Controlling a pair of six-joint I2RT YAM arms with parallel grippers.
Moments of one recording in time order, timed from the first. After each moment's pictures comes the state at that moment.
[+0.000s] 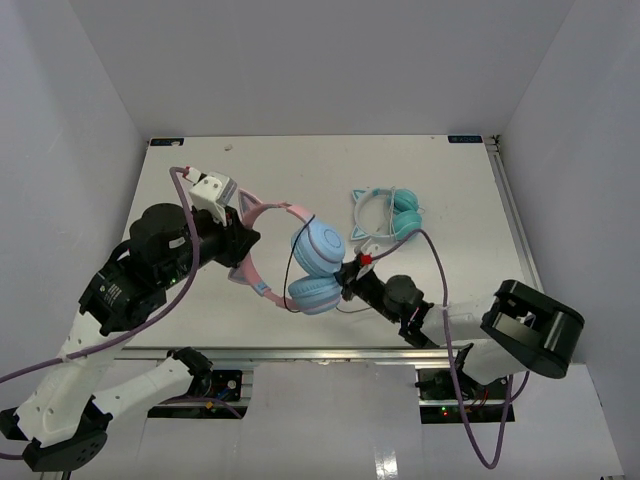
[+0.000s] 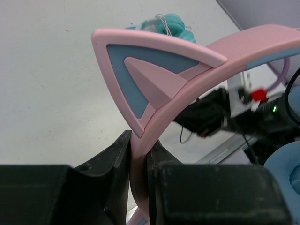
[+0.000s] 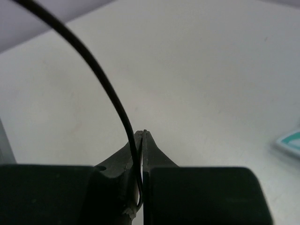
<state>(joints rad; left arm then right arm) -0.66 0.84 1.33 -0.79 -0.03 -0.24 1.04 1.44 0.26 1.19 0.13 0.12</state>
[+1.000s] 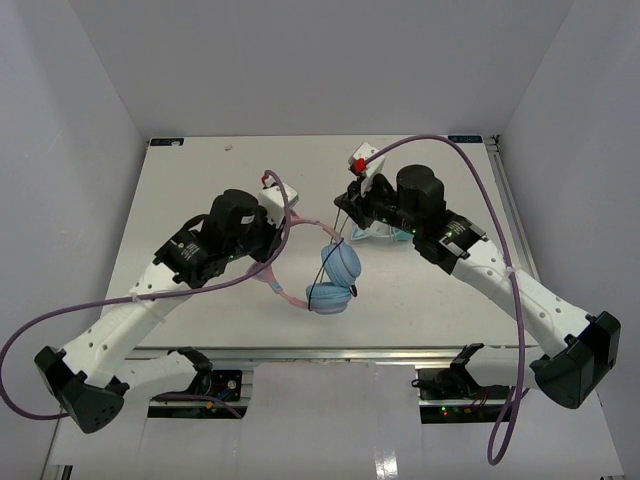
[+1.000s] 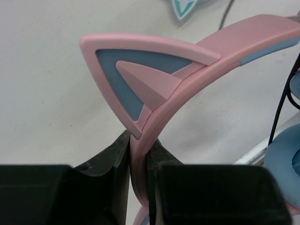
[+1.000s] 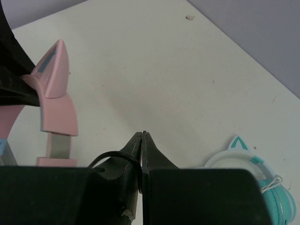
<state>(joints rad) -0.68 1.07 1.18 -0.71 0.02 0.04 0.73 1.22 1.16 -0.13 -0.23 -0.12</state>
